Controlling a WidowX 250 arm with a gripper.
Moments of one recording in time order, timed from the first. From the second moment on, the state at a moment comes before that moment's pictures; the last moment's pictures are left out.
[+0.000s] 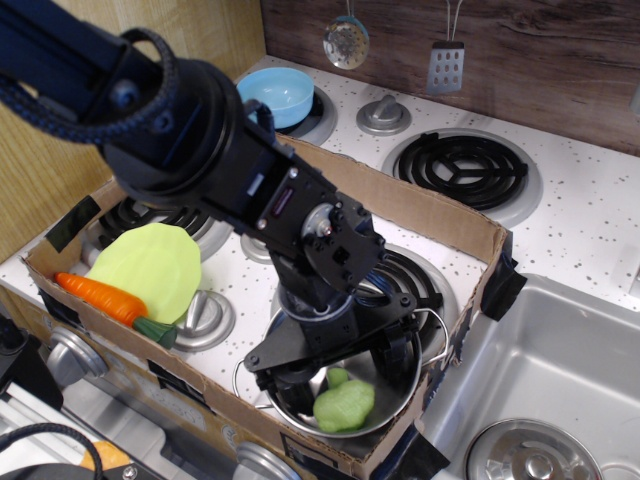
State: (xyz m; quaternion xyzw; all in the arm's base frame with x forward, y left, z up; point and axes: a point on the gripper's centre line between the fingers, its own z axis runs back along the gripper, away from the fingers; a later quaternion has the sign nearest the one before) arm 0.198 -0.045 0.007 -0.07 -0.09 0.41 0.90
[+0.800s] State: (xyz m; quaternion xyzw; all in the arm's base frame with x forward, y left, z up) arm 0.203 -0.029 0.048 -0.04 -0.08 0.40 0.91
